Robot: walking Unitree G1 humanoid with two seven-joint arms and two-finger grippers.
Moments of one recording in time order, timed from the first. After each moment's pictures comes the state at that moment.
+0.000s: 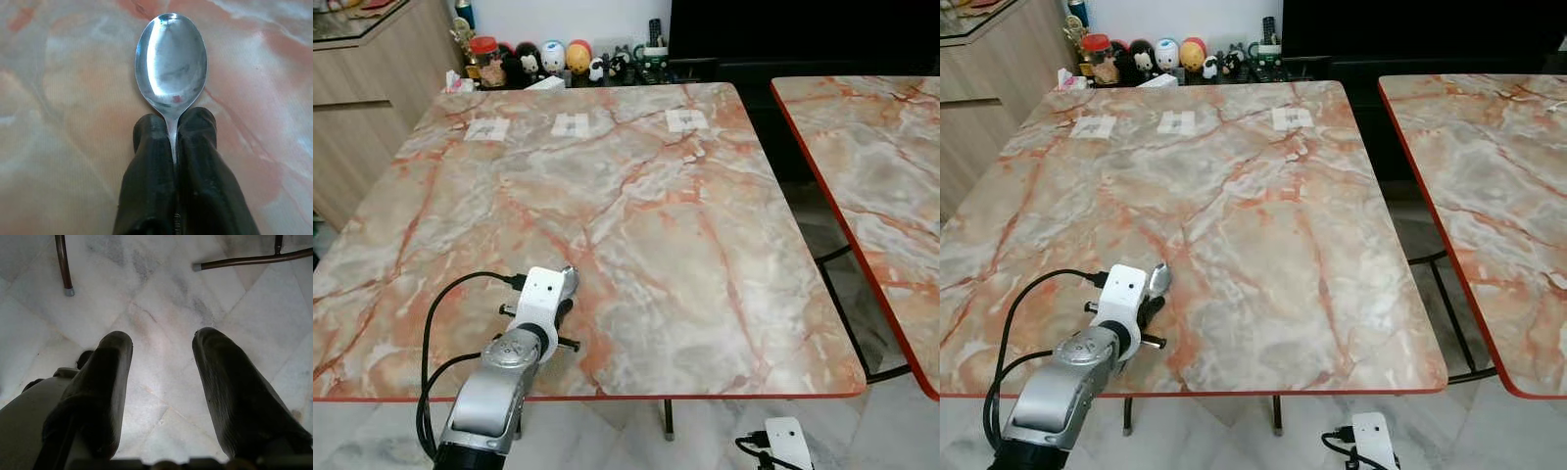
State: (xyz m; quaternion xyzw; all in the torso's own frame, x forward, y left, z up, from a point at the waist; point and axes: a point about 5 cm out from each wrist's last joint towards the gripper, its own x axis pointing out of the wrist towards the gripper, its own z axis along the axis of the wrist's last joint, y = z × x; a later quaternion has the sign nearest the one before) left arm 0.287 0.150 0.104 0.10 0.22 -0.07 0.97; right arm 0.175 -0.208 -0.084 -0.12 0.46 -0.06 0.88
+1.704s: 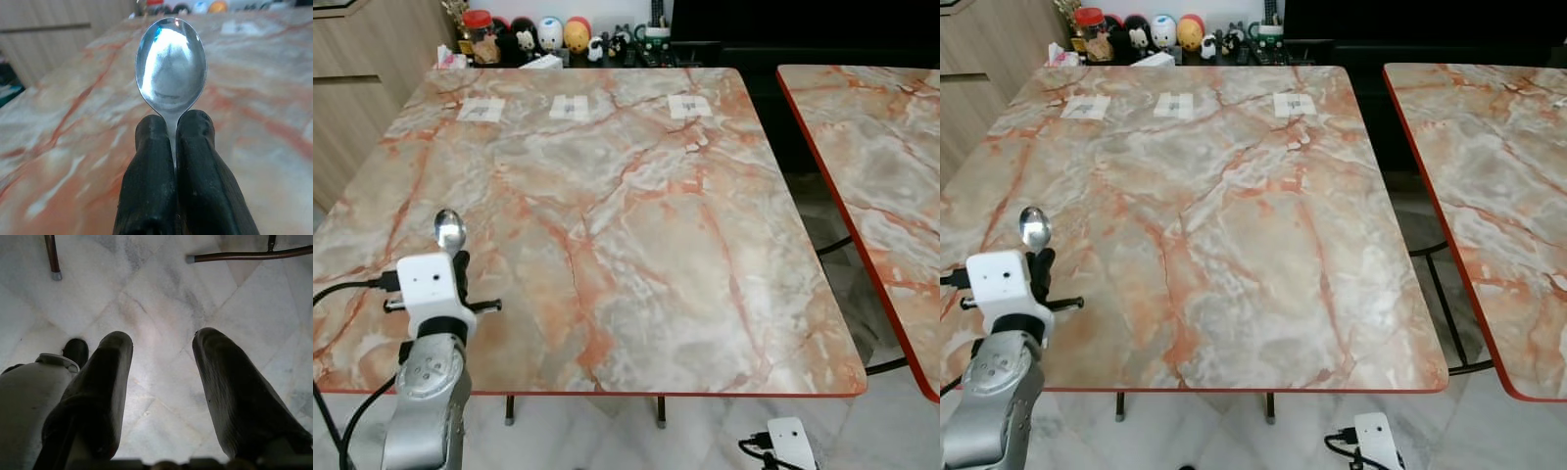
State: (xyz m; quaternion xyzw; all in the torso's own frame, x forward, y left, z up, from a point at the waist) left arm 0.272 0.221 0.164 0.04 -0.05 0.14 0.99; right arm 0.175 -0.210 -0.084 -0.13 0.46 -0.06 0.88
